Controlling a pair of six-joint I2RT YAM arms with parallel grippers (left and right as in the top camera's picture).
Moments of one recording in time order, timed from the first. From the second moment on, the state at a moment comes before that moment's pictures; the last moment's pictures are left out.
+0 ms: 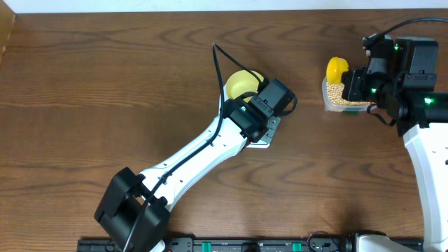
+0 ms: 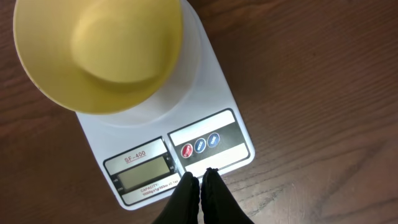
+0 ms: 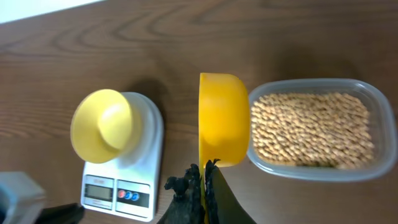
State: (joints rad) left arm -0.80 1.76 1.41 -0.81 -0.17 -0.30; right arm -0.02 1.38 1.32 -0.78 -0.30 0.11
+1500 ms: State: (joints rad) left arm -0.77 1.79 1.11 -0.45 -0.22 -0.27; right arm -0.02 1.38 1.32 -0.79 -0.37 0.05
